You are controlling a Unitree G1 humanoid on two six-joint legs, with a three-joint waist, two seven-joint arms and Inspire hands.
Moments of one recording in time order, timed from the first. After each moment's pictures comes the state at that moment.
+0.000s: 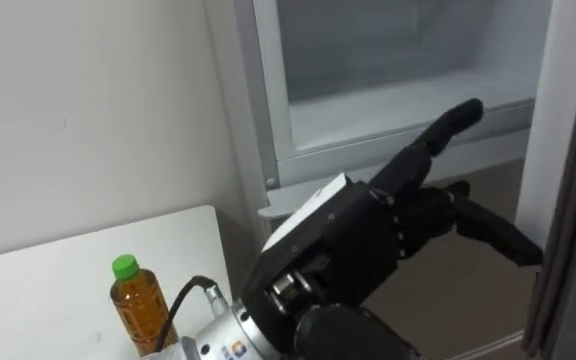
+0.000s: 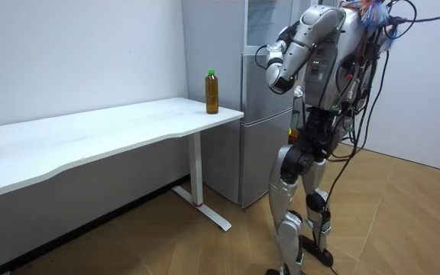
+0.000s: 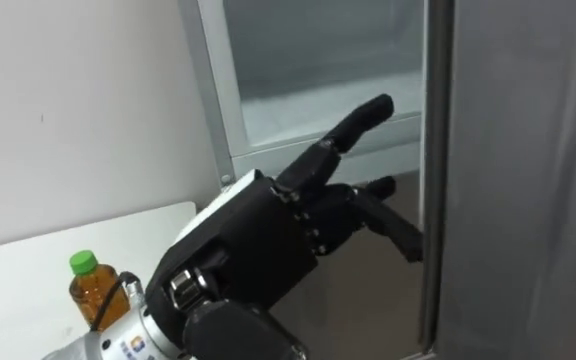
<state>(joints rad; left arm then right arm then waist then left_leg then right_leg) -0.29 0.18 -0.33 -0.38 -0.51 0.08 -0.49 0.03 -0.24 0.01 1.28 0.49 0.01 0.21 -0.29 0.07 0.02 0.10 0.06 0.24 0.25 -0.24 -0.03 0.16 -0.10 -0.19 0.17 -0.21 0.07</state>
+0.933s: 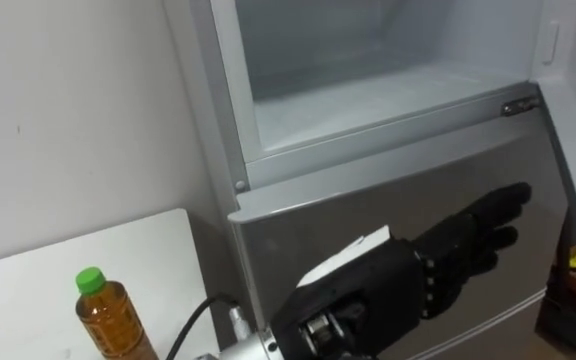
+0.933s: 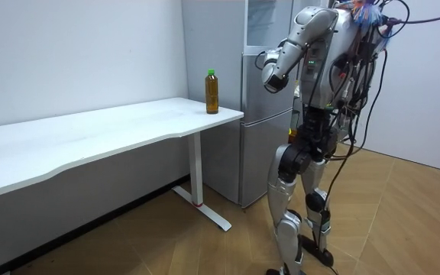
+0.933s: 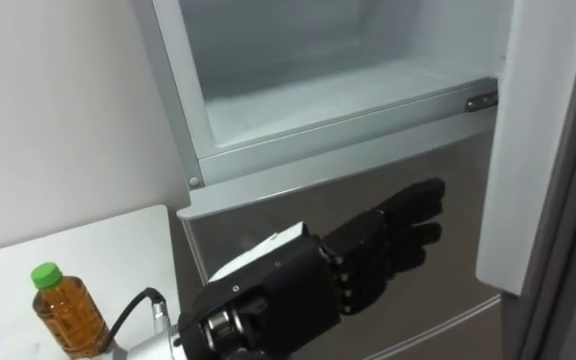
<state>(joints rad) -0.29 0.22 -0.41 -0.37 -0.47 0.16 -0.56 0.02 -0.25 0.02 1.28 0.52 0.02 0.21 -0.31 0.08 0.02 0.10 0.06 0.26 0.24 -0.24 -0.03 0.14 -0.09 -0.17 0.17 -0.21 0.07</state>
